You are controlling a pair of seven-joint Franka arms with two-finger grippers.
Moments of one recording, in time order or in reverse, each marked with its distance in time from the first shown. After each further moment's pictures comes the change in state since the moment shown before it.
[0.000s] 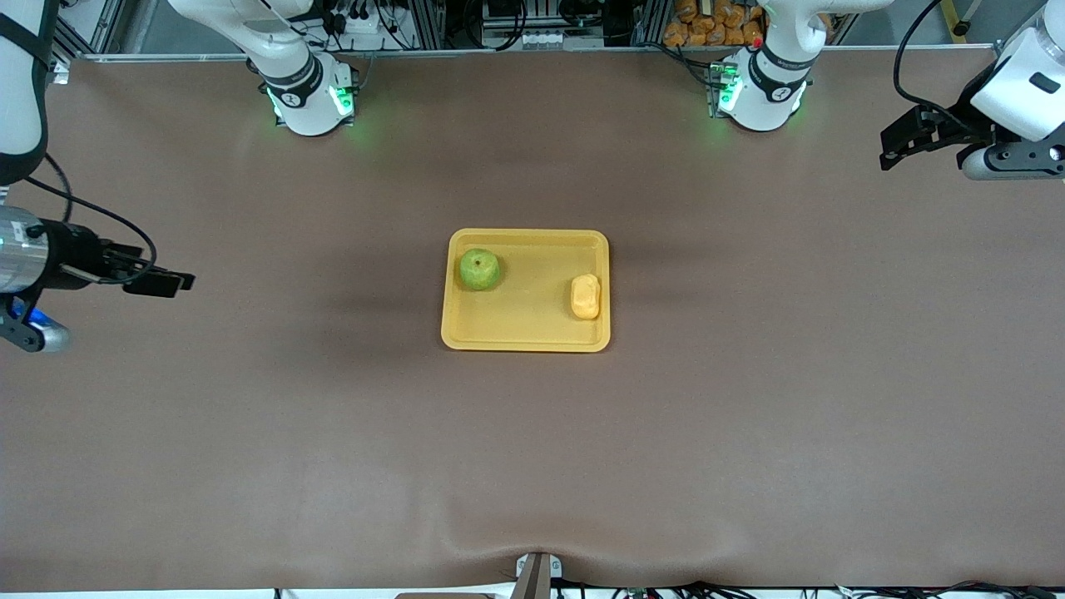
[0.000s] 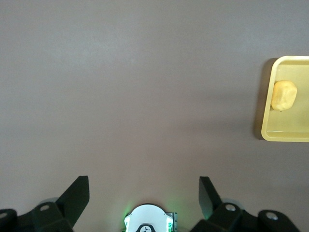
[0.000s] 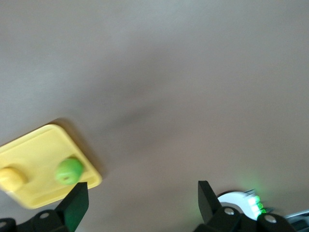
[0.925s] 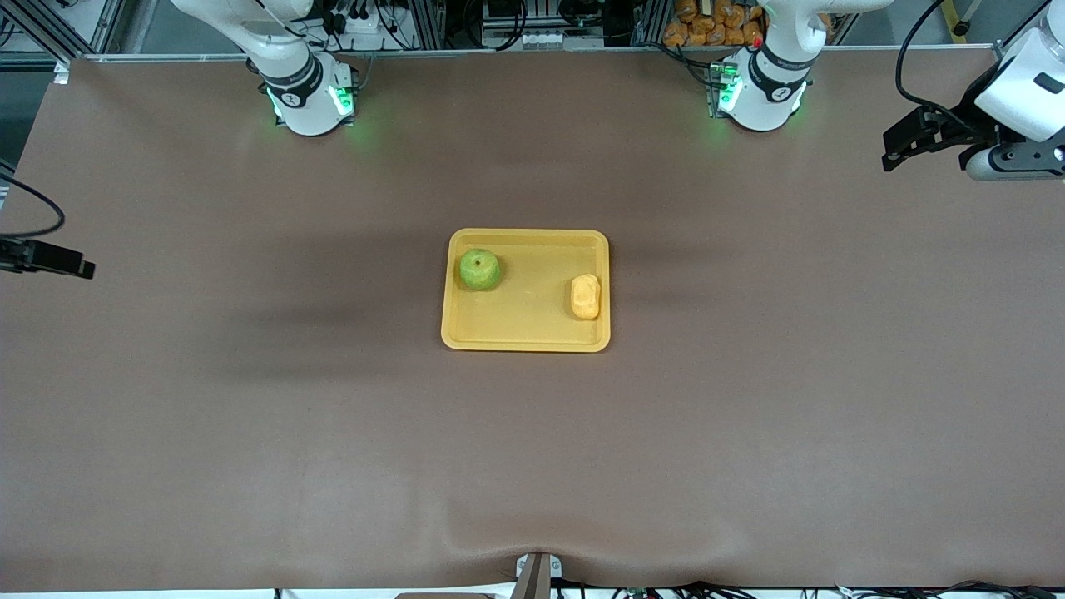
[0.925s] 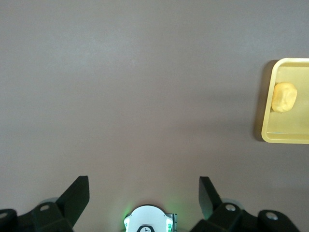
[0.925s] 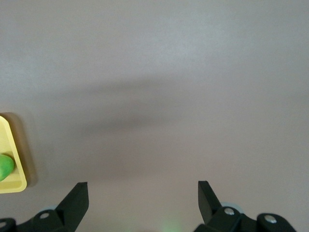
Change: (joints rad) left arm 0.001 0.000 0.004 0.000 0.000 0.003 -0.001; right arm -0.114 -0.093 -0.003 -0.046 -0.126 0.111 -0.456
